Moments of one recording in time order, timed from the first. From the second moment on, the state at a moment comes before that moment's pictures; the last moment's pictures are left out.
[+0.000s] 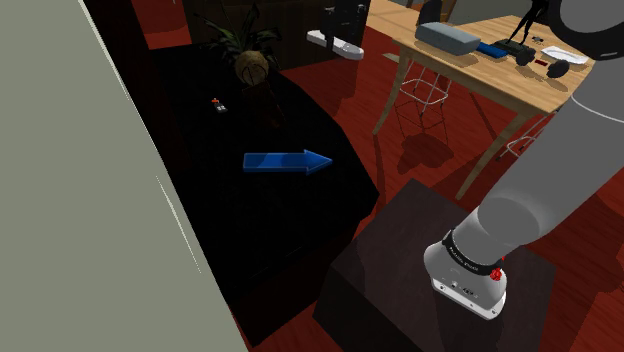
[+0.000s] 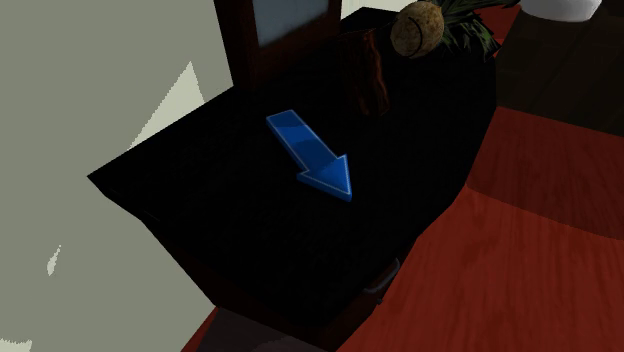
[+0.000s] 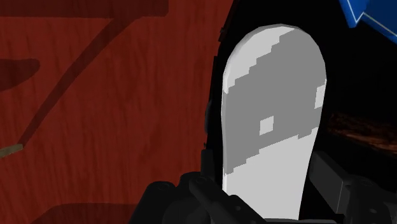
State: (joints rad) arm -0.22 0.09 0.07 -1.59 -0.01 1.68 0.04
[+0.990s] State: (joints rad) arm -0.22 0.09 0.07 -1.79 -0.01 1.88 0.04
